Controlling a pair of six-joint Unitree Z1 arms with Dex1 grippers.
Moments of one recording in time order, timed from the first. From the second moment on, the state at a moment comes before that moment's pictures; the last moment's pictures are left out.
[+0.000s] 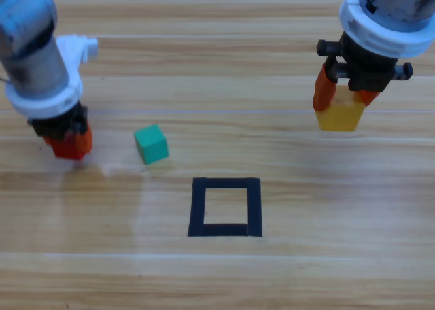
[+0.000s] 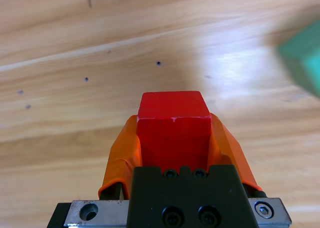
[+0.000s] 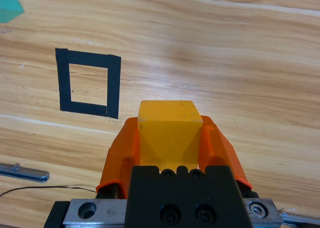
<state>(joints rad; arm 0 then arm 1) -0.36 2.03 -1.36 0.77 0.10 -0.25 0.78 2.03 -1.86 1.17 -0.02 0.66</state>
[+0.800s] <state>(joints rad) -0.86 2.06 -1.62 0.88 0.16 -0.62 0.77 2.03 -1.85 1.17 -0.02 0.61</state>
